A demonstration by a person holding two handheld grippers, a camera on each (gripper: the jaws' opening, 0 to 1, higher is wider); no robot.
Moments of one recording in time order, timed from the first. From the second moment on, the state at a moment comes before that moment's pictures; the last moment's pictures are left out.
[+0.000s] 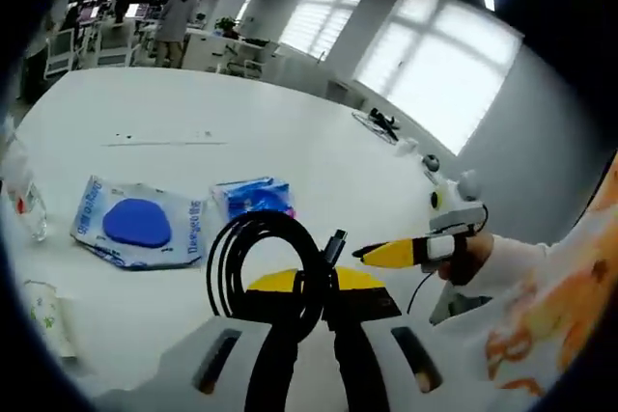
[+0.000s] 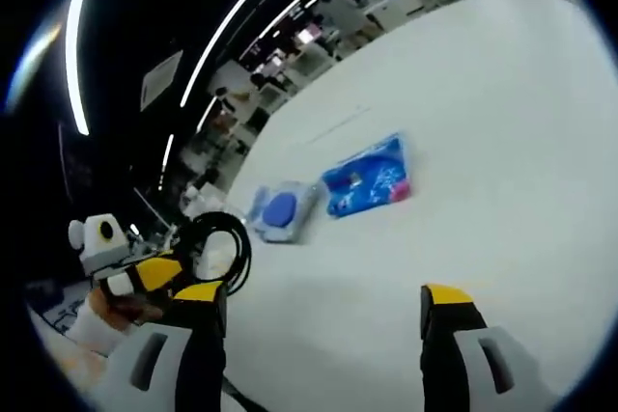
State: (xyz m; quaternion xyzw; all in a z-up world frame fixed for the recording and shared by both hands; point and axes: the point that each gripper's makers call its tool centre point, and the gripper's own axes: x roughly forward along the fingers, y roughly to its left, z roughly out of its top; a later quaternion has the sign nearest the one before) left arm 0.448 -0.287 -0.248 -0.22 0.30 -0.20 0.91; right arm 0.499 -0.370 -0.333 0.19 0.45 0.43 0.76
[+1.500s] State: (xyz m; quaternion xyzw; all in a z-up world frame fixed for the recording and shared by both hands) left arm 0.454 -0.286 -0.214 -0.37 0.19 -0.22 0.88; right arm 0.479 -0.346 -0.251 0.43 0.41 0.49 0.64
